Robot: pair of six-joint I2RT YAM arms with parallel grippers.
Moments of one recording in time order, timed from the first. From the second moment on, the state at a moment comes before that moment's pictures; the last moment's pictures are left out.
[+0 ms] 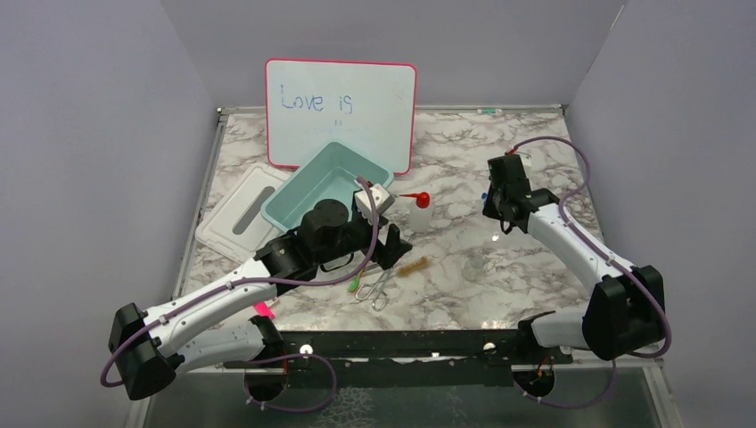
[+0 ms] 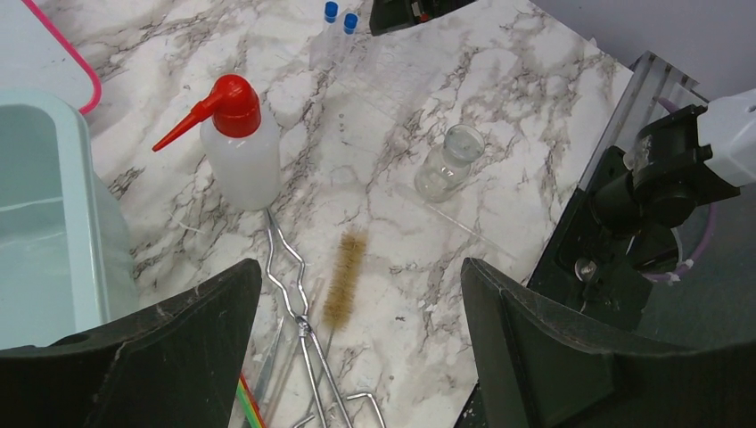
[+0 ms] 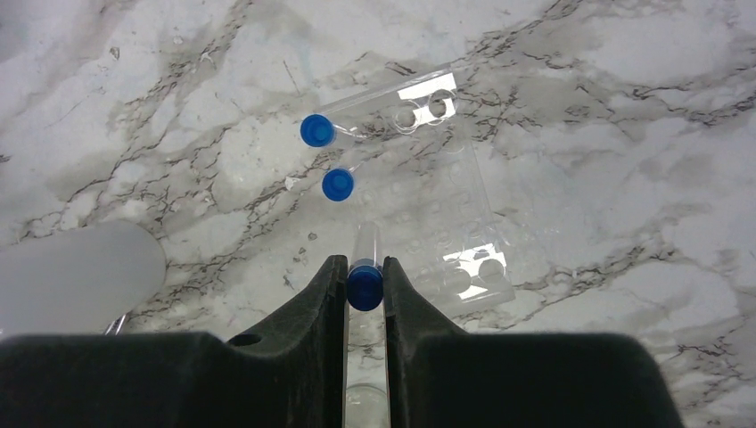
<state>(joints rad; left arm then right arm) -0.94 1.00 0.82 -0.10 0.11 -0.19 0.31 1.31 0.94 -0.53 0.34 0.46</state>
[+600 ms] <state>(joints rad) -0.94 1.01 0.80 -0.09 0.11 -0.21 0.31 1.35 0.92 -0.45 0.32 0.46</state>
